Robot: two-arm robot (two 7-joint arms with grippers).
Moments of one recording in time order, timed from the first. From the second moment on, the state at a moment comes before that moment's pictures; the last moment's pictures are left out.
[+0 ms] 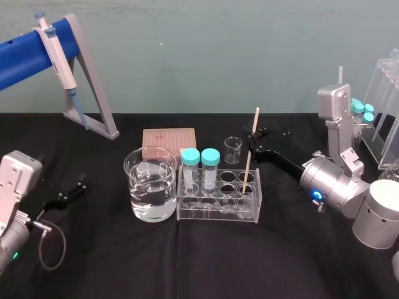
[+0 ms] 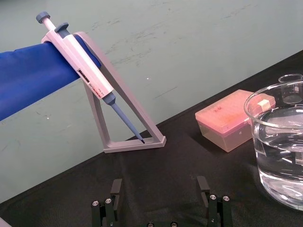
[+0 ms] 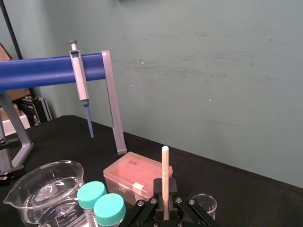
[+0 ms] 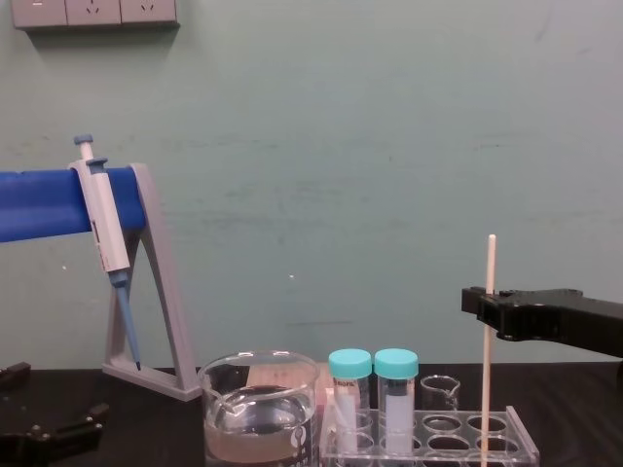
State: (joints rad) left arm -0.20 0.60 0.45 -1.41 -0.25 -0.12 0.03; right arm 0.39 0.35 -0.33 -1.31 0.44 0.05 0.41
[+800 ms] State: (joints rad) left arm -0.20 0.60 0.45 -1.41 -0.25 -0.12 0.03; right arm 0.40 0.34 -0.33 -1.27 0.45 0.05 0.42
